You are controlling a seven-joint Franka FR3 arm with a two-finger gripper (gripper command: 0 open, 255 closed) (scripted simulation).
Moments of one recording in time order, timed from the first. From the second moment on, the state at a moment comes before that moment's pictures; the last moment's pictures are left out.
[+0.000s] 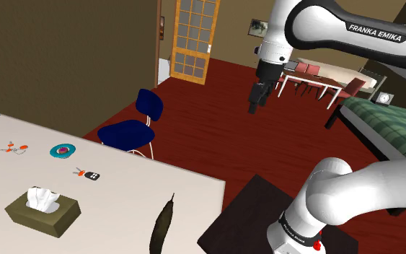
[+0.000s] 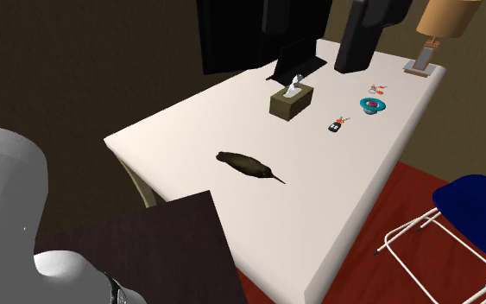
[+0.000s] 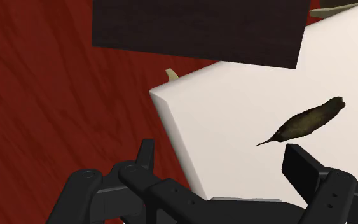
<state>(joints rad) 0.02 -0.75 -0.02 -2.26 -0.03 1.48 -0.06</state>
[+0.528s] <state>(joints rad) 0.01 -0.83 0.11 -2.47 0.05 1.62 0.17</state>
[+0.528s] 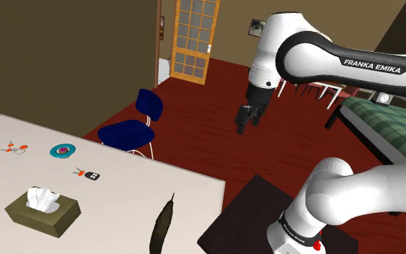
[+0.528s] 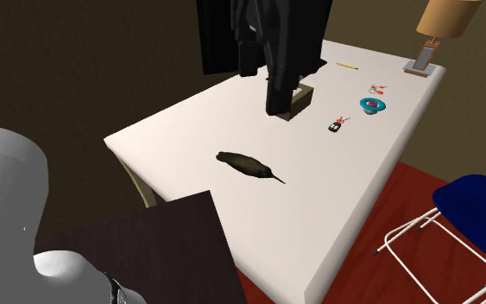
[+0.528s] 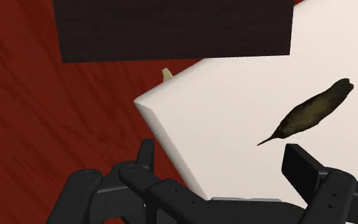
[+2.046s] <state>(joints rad) -0.18 -0.33 0.85 -2.63 0.17 2.34 1.17</state>
